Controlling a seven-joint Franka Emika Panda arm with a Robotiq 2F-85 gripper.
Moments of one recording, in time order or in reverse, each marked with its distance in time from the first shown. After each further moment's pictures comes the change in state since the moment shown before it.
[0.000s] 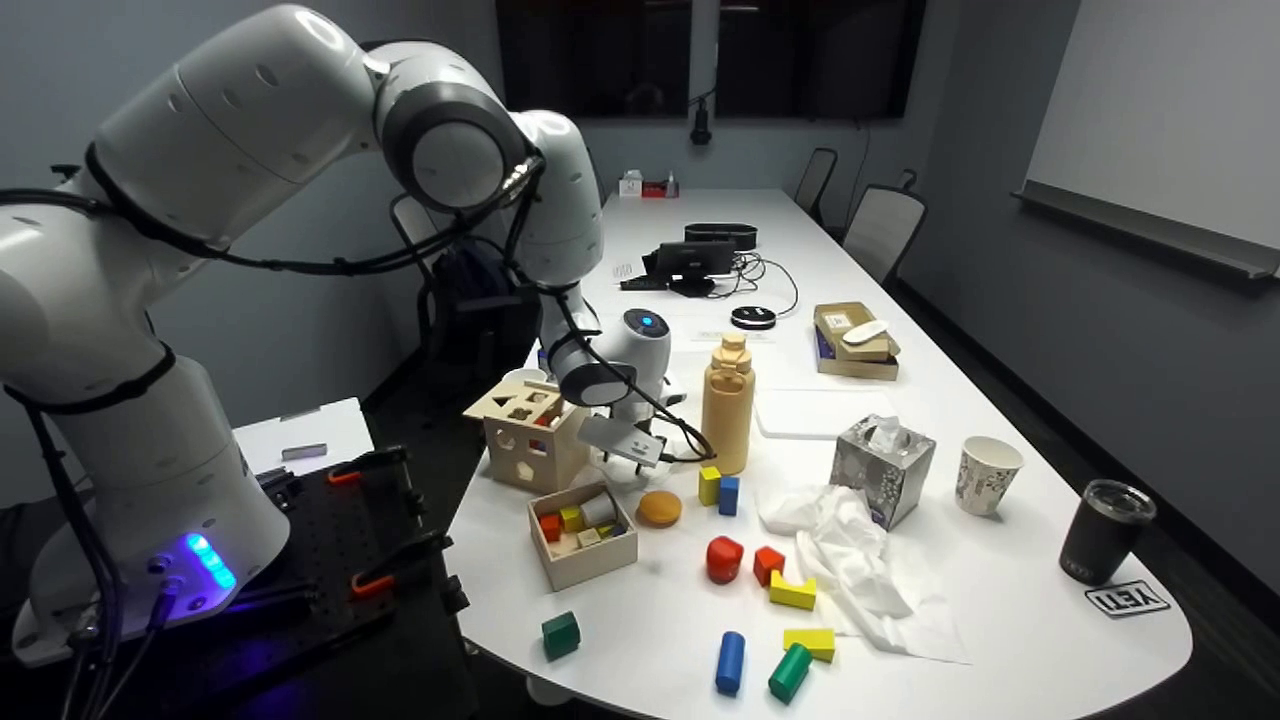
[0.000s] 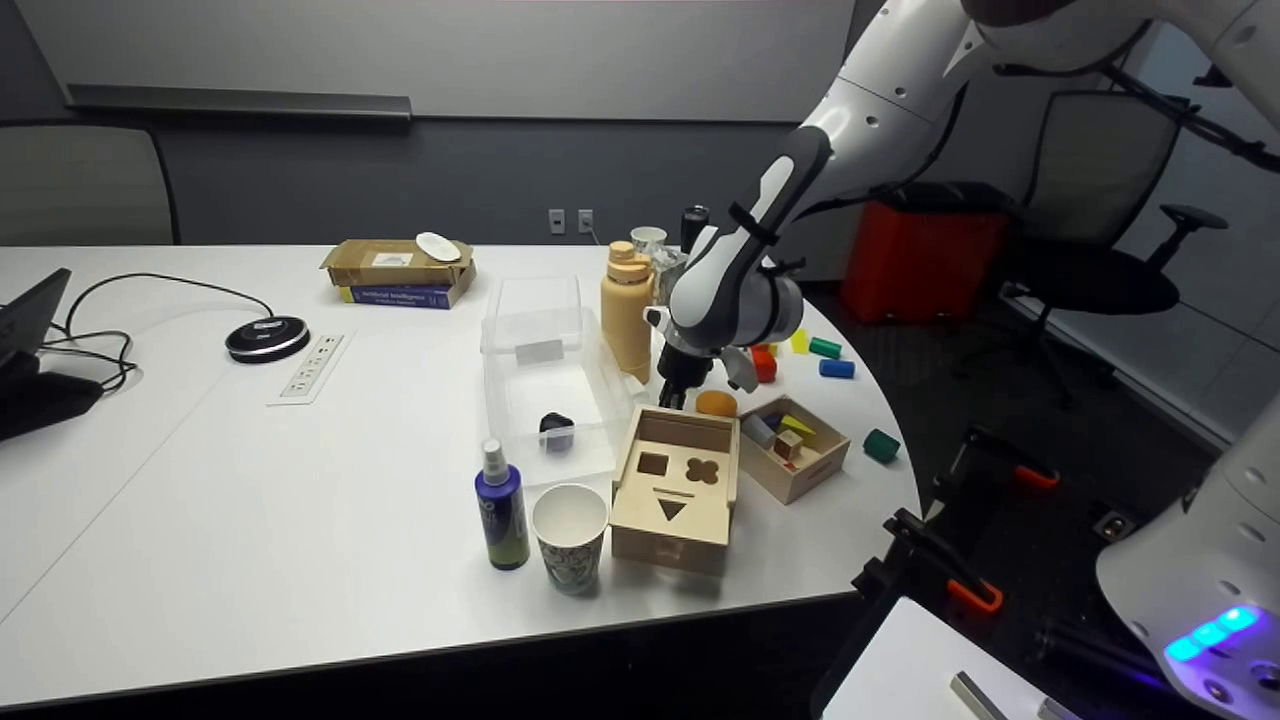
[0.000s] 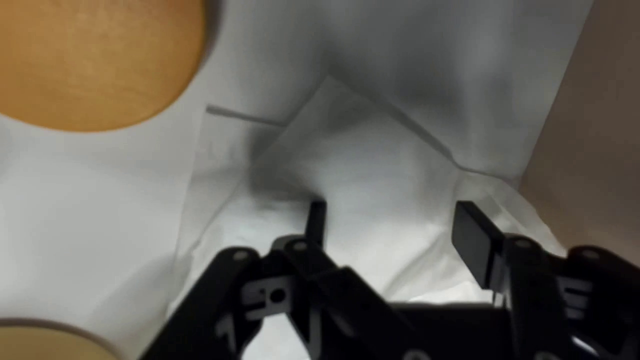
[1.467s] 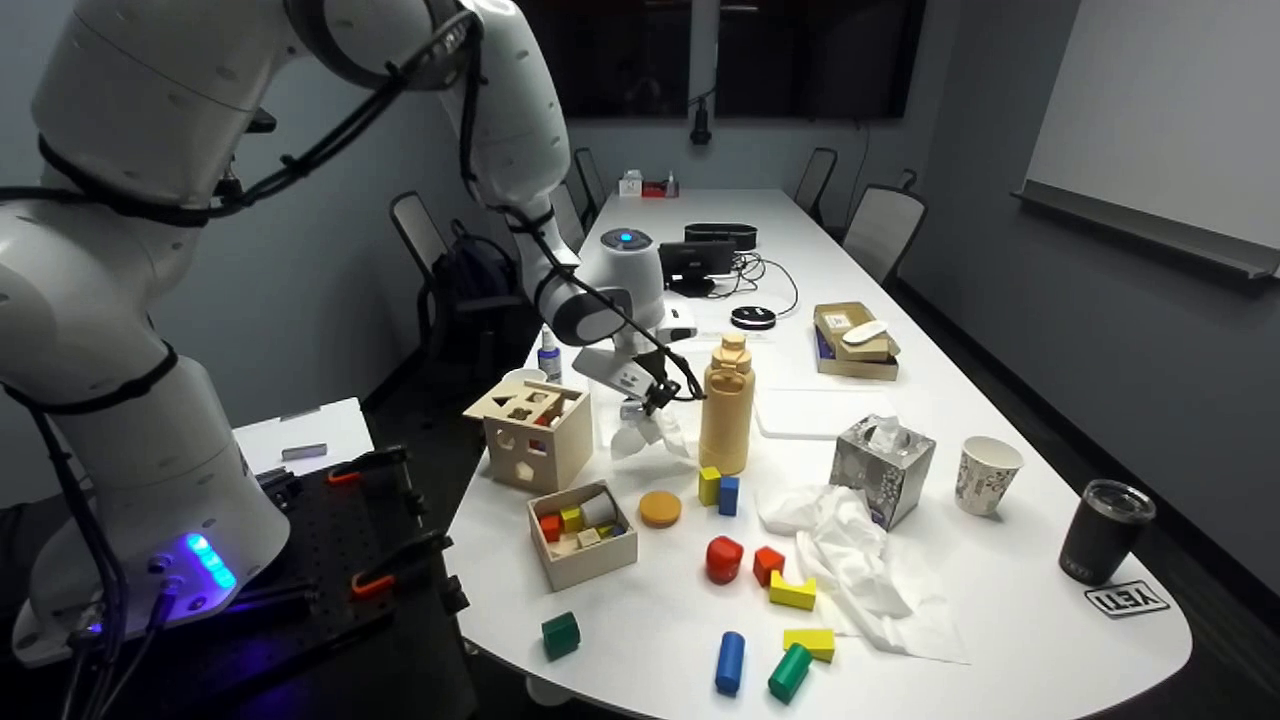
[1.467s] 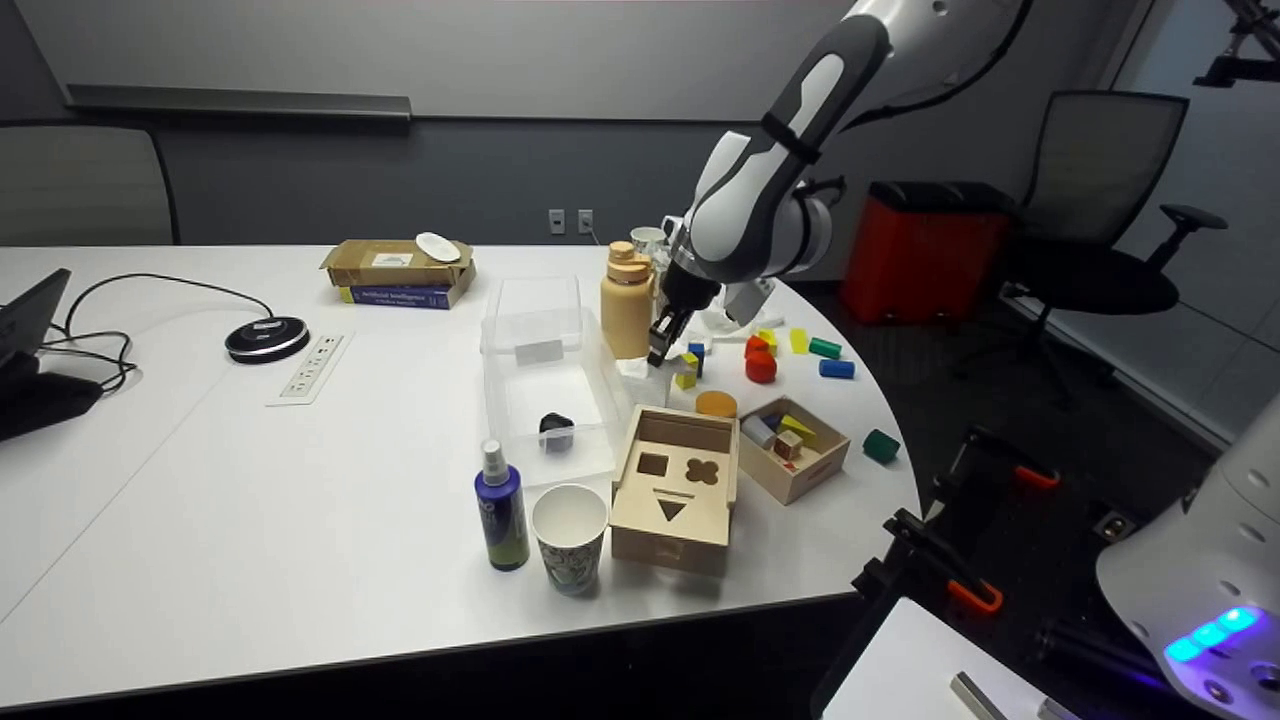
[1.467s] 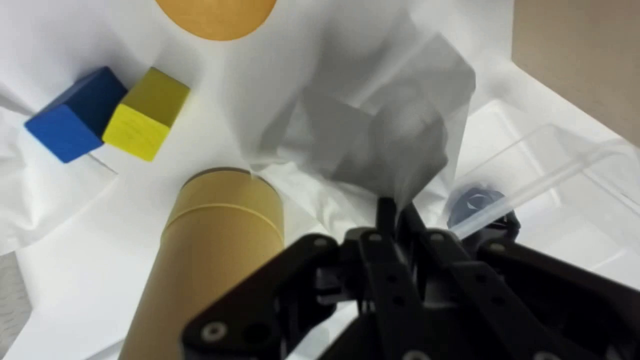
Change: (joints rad) arm 0.040 -0.325 -0.040 -0.196 -0.036 0.108 0.417
